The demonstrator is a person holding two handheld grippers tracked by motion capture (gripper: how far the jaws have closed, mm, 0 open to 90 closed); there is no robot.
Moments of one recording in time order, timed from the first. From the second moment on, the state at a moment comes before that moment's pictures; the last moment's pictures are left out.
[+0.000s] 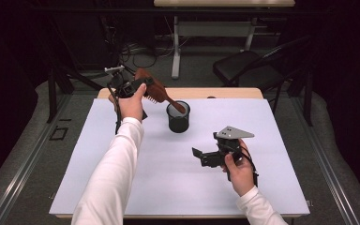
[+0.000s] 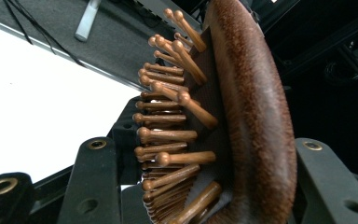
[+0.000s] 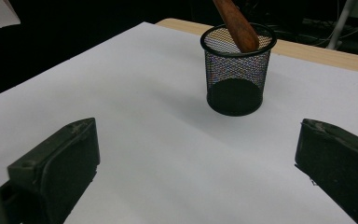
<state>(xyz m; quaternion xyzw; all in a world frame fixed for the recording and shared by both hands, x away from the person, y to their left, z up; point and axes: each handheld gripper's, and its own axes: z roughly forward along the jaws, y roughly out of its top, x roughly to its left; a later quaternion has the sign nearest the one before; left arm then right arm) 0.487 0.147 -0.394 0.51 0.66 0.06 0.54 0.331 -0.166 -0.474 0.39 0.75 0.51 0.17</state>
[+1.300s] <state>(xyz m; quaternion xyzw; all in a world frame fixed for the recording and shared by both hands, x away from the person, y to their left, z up) 0.498 0.126 -0.425 0.54 0.66 0.07 0.52 0.332 -0.167 -0.476 0.39 0.75 0.51 0.17</state>
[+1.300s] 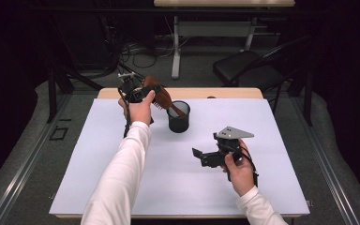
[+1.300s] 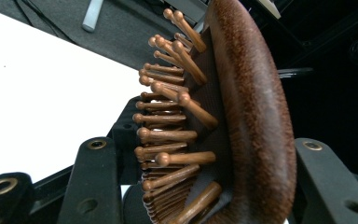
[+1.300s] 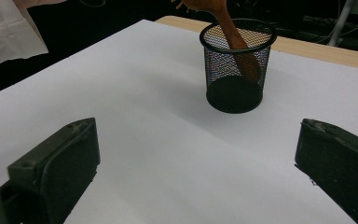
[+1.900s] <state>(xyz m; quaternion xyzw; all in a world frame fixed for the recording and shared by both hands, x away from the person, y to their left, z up) 0.500 0.119 -0.432 0.55 0.66 0.07 0.51 0.332 -0.166 -0.477 0.39 0.75 0.50 0.17</state>
